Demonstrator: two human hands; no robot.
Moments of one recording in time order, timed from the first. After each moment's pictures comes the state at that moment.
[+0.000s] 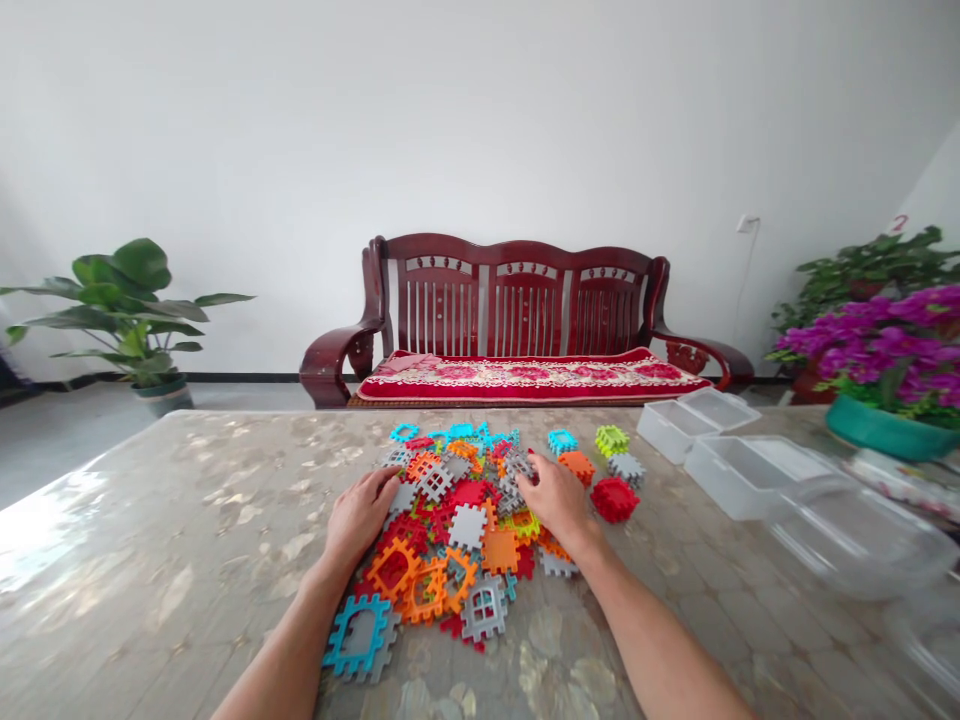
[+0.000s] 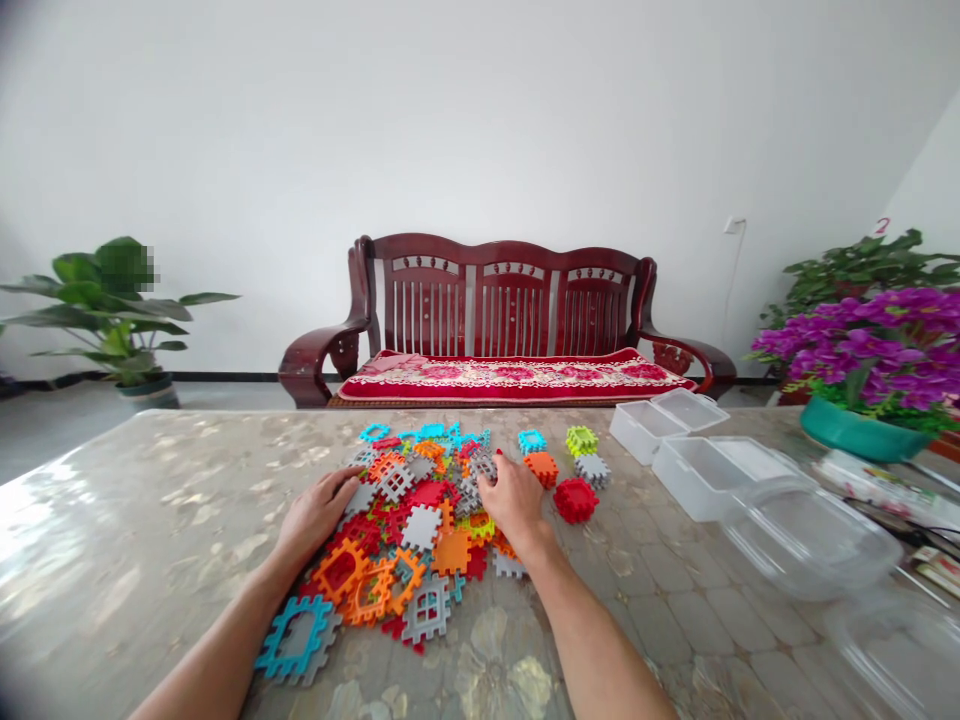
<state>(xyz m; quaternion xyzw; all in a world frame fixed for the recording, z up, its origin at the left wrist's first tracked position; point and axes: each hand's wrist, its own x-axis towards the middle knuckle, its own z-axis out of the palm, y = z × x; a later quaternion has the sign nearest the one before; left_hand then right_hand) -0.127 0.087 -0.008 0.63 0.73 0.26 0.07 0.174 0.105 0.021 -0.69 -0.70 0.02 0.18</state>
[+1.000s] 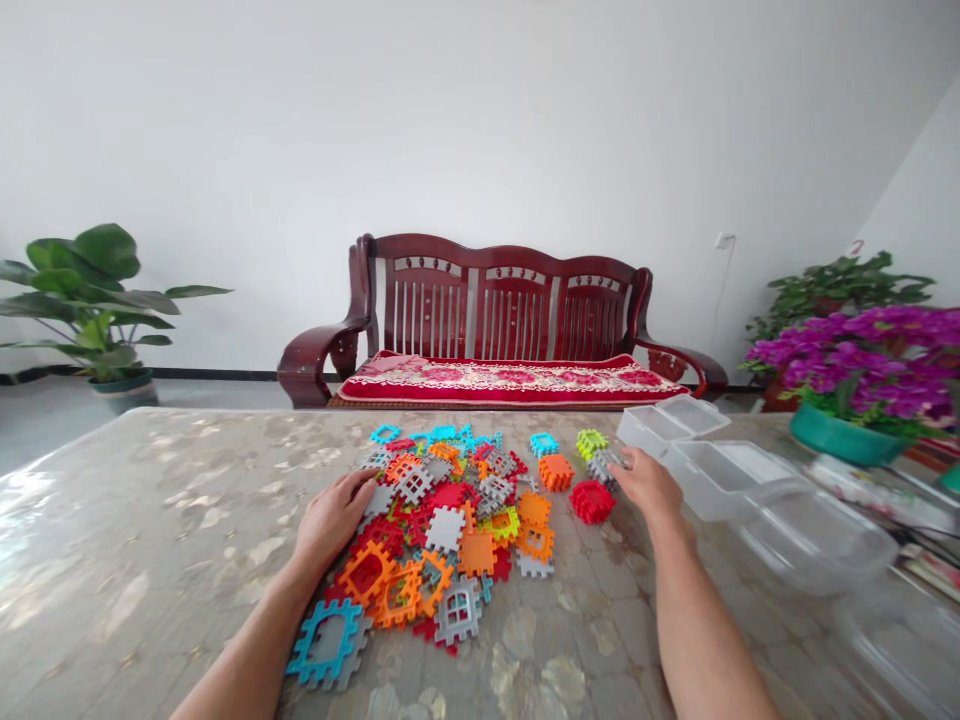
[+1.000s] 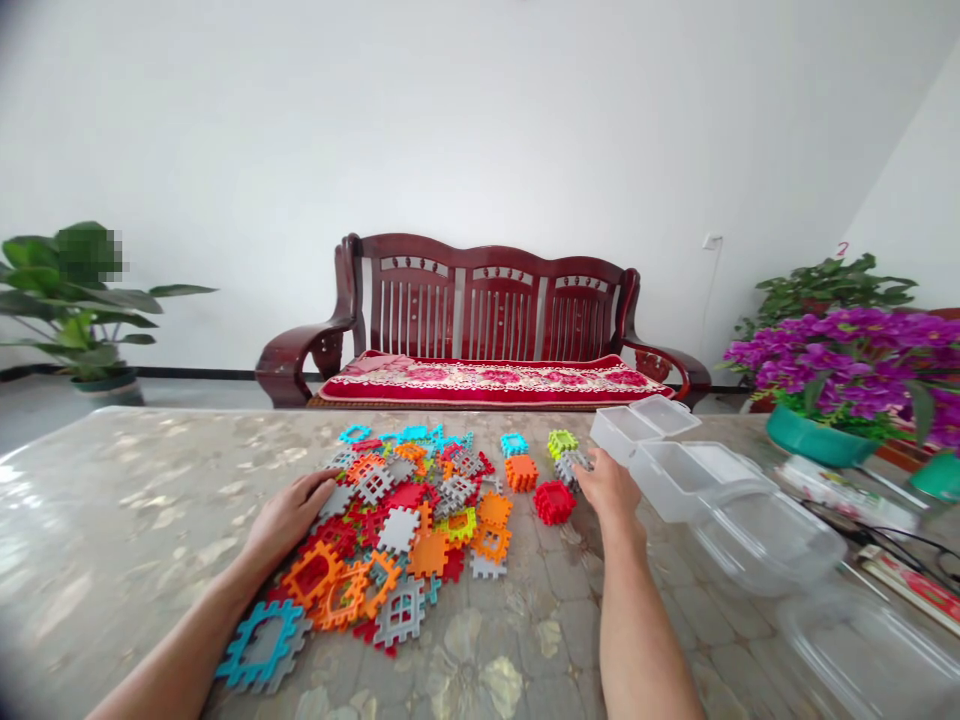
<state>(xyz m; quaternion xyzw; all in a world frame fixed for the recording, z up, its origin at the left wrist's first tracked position) -0.132 0.091 -0.013 0.64 0.72 0.27 0.08 0.345 0.126 0.037 -0.83 -0.52 0.04 0.18</state>
